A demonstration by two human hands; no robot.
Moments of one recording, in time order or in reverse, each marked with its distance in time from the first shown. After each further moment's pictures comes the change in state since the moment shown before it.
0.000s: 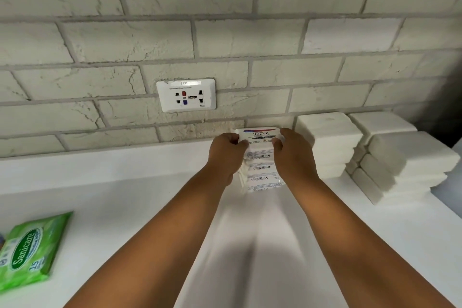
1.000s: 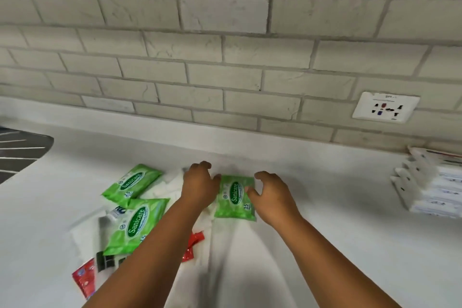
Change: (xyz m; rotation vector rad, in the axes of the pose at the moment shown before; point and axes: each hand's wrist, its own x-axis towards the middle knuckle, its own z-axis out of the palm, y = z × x) left_hand -0.129 -0.128 -0.411 0.668 0.433 -0.146; right_hand -0.217 -0.295 0.161 0.089 -0.606 -0.244
